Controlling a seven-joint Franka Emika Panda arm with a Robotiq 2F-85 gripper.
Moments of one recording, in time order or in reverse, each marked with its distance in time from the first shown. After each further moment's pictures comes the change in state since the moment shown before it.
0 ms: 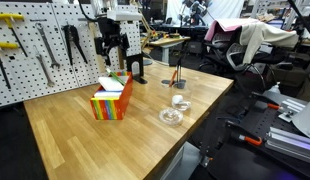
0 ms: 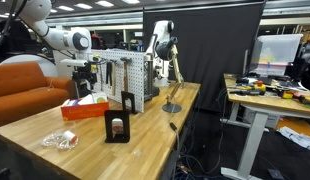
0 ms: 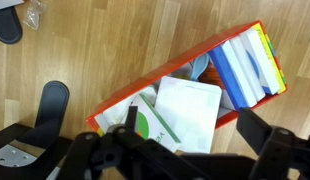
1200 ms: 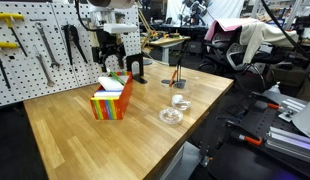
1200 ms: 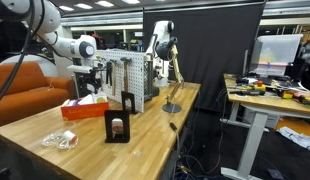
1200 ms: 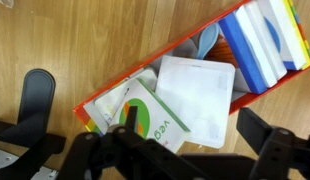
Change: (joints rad) arm 0.004 0.148 -0.013 0.150 0.017 0.021 0.002
